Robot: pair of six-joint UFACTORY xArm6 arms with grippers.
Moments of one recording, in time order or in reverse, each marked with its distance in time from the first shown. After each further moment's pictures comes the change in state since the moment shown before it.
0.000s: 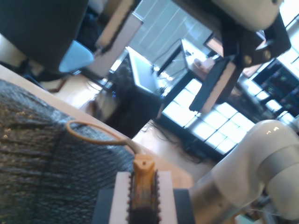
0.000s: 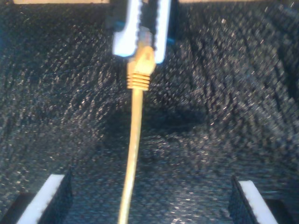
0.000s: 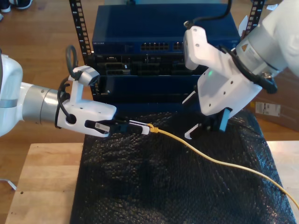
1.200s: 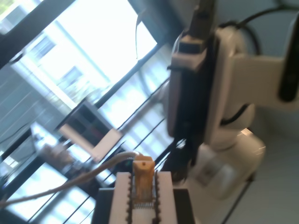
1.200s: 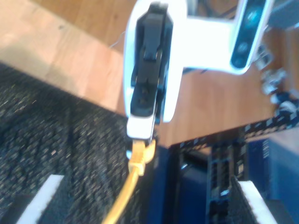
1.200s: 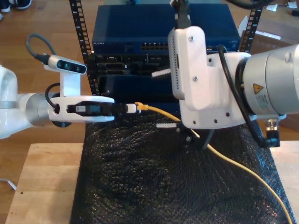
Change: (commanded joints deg) left arm 3.1 14.2 -4.7 -12.1 28.1 -4.6; right arm 21.3 -18.6 14.6 0.3 -33.5 -11.0
